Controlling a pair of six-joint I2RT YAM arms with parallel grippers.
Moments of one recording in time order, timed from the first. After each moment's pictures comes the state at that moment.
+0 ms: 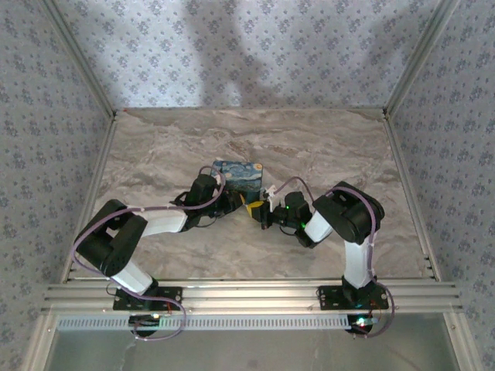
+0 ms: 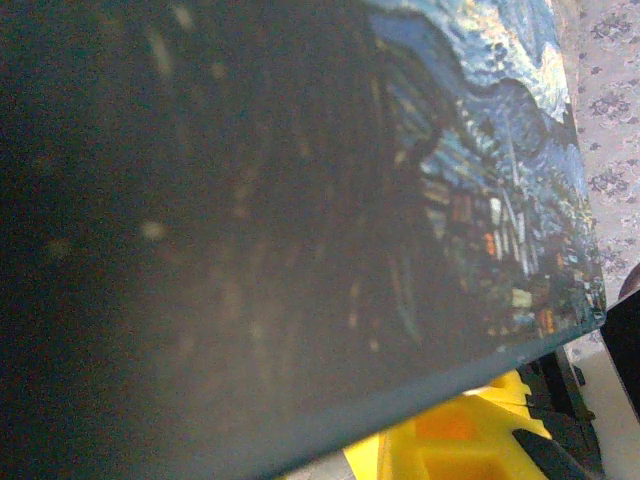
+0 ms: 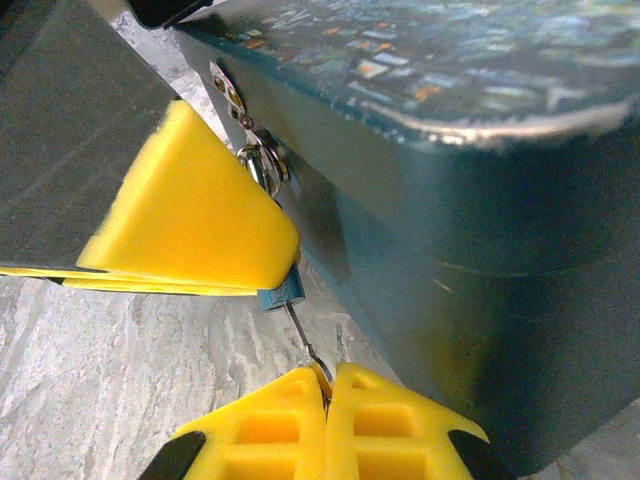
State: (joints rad) left arm -0.64 1.58 0.63 0.31 0.32 -0.99; right arm 0.64 1.94 0.46 1.18 -0.44 0.28
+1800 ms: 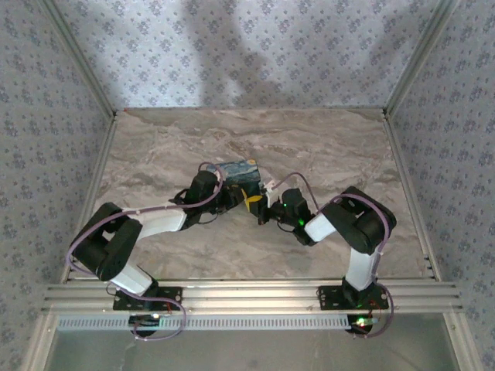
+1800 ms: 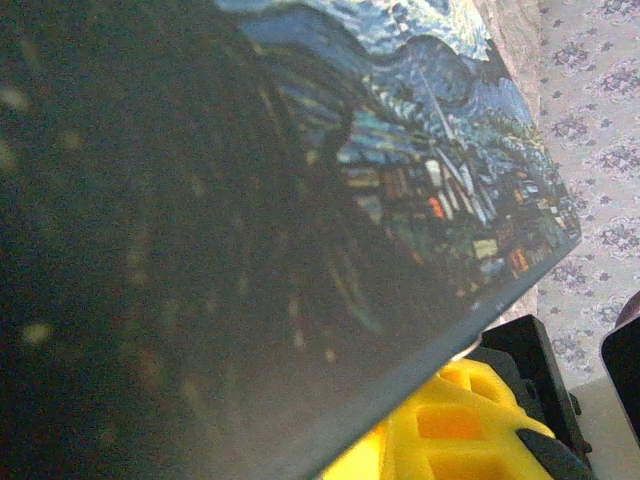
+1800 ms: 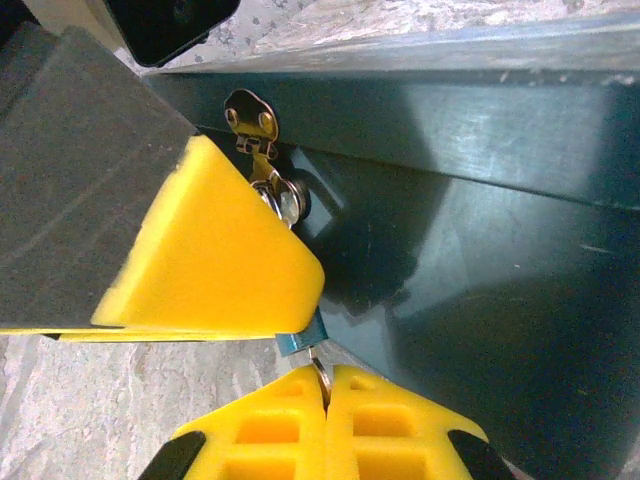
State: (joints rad) left arm -0.65 1.54 0.66 0.28 0.30 -1.04; right arm 0.68 1.82 0.48 1.06 -0.34 0.29
